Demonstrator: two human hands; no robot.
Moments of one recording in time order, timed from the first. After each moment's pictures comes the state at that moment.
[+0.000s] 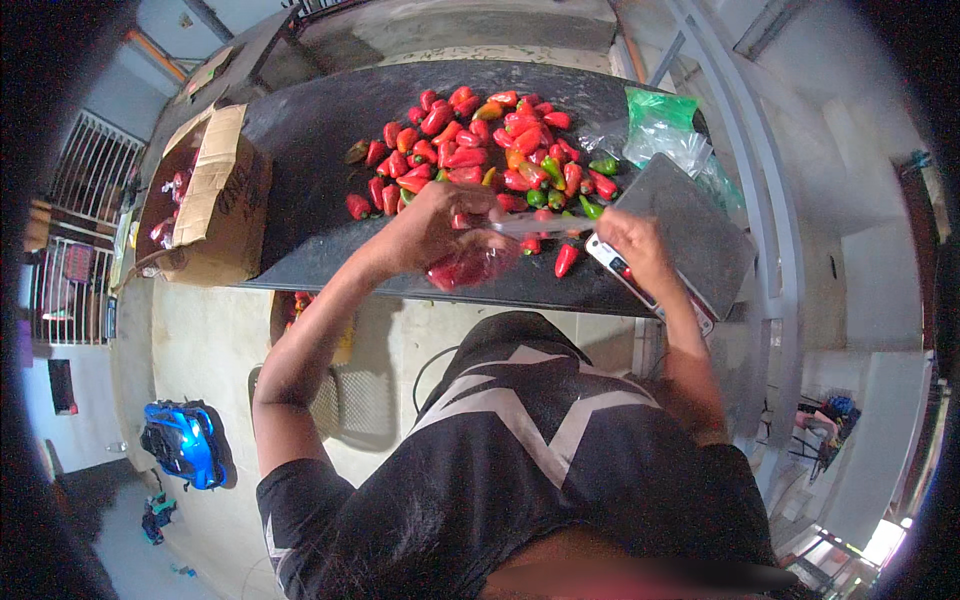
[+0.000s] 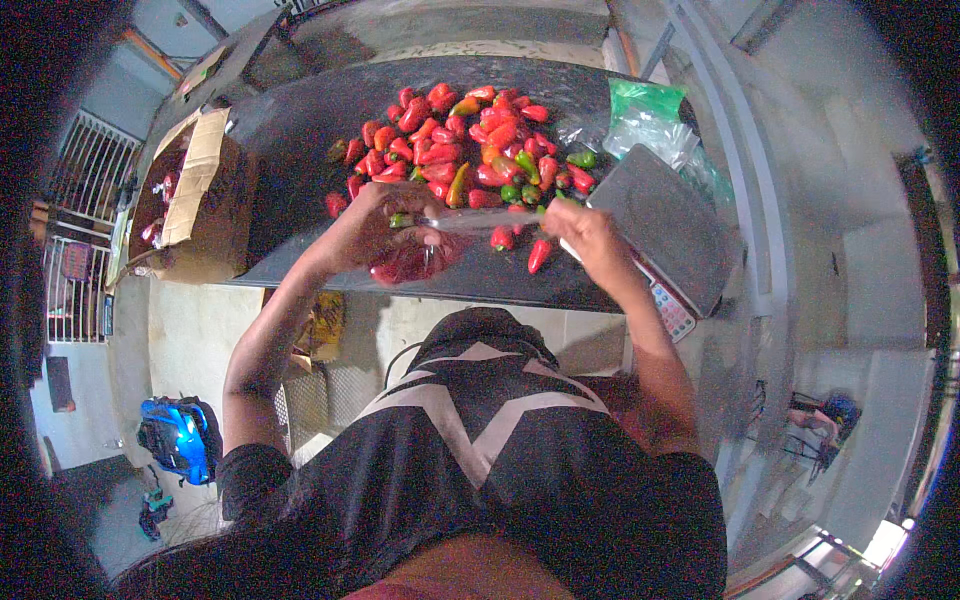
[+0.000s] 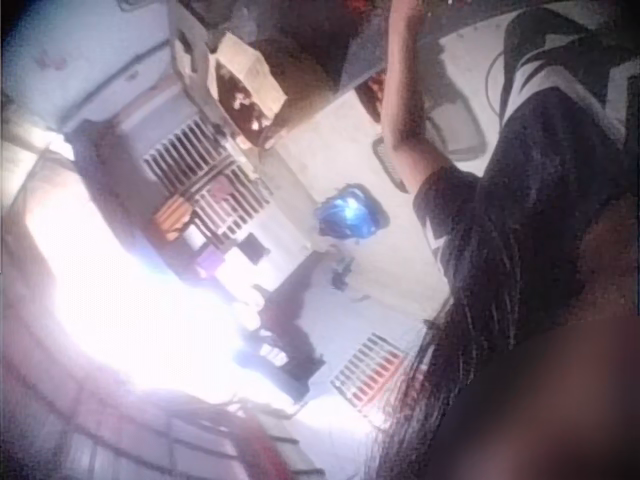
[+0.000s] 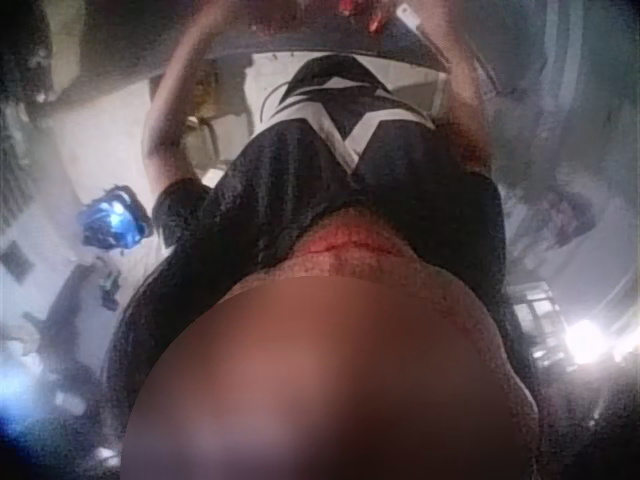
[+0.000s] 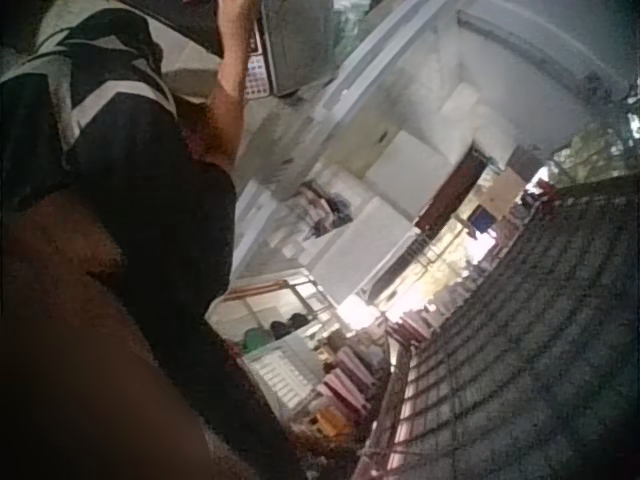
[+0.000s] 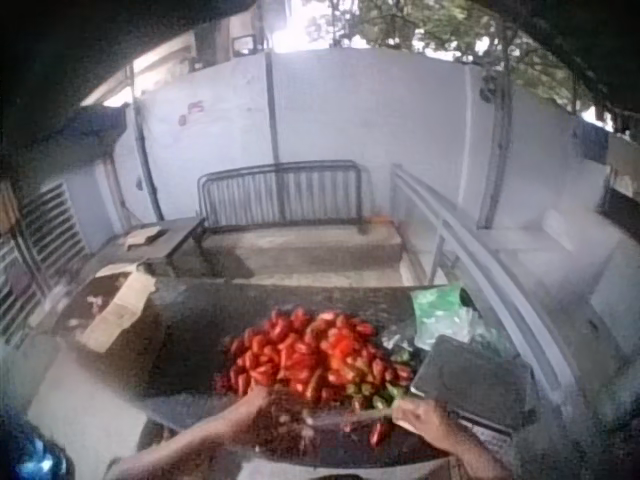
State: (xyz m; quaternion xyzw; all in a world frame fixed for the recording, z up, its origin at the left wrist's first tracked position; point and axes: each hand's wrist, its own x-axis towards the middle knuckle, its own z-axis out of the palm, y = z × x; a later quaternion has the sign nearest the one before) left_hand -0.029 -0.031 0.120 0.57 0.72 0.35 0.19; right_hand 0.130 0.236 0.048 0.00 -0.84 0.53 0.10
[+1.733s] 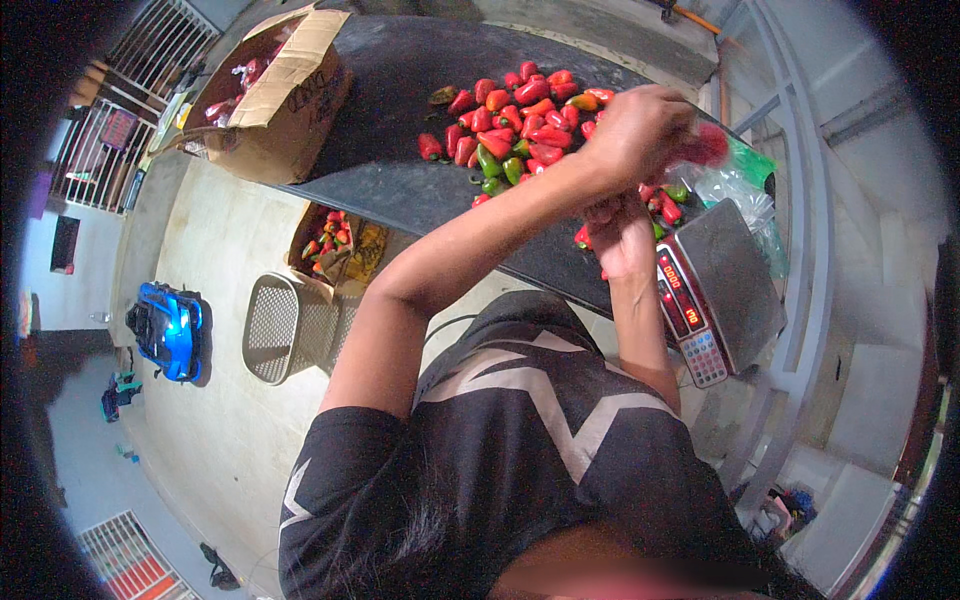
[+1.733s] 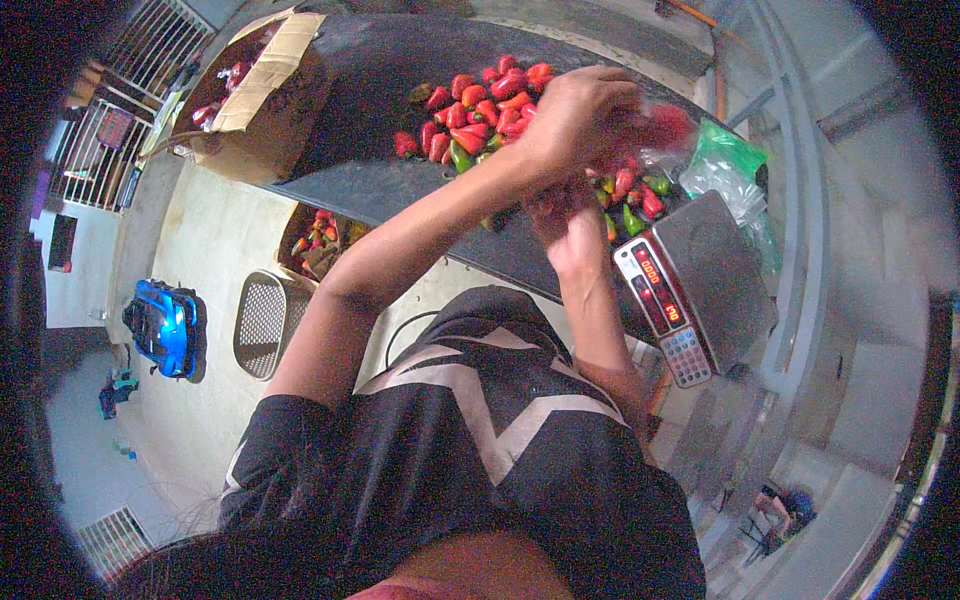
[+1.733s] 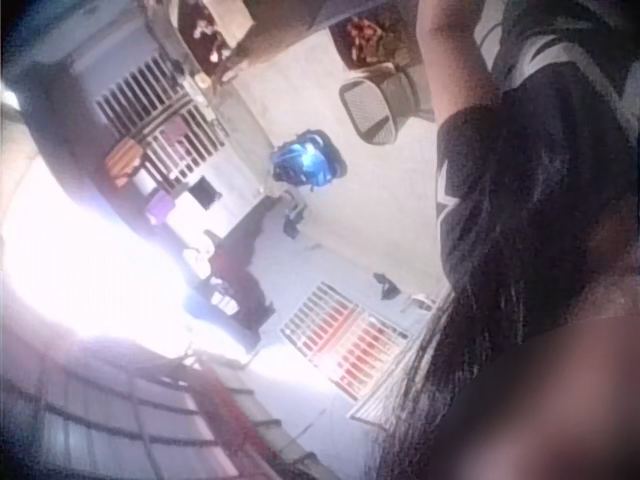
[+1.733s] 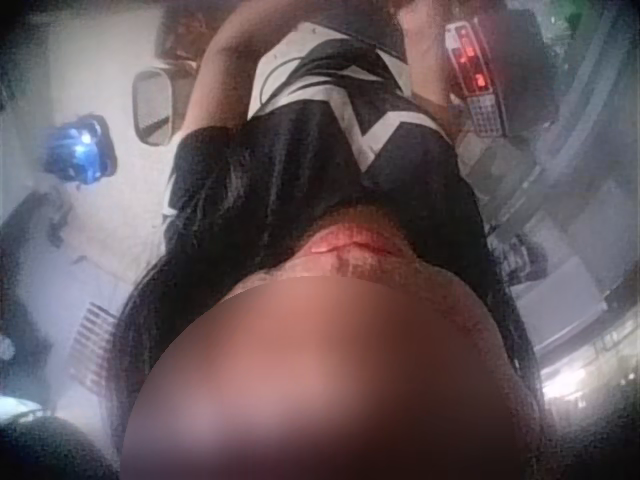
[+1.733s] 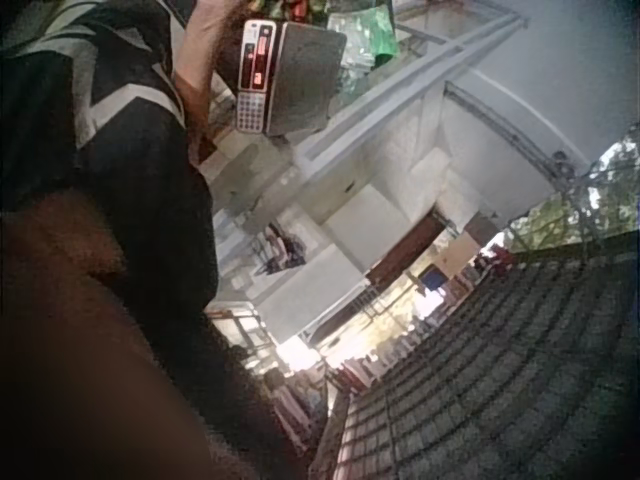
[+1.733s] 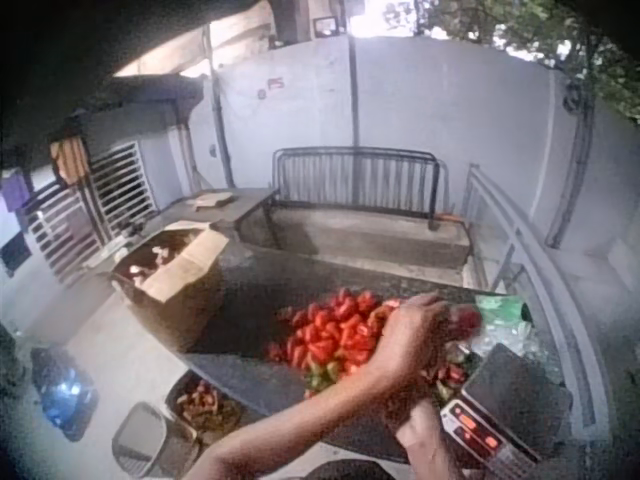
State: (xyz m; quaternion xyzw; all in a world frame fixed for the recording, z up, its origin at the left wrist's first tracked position) left_hand -0.045 0.079 0.120 0.48 0.72 0.44 -0.23; right_hand 0.059 0.126 0.031 -0.11 -0.20 0.97 0.03
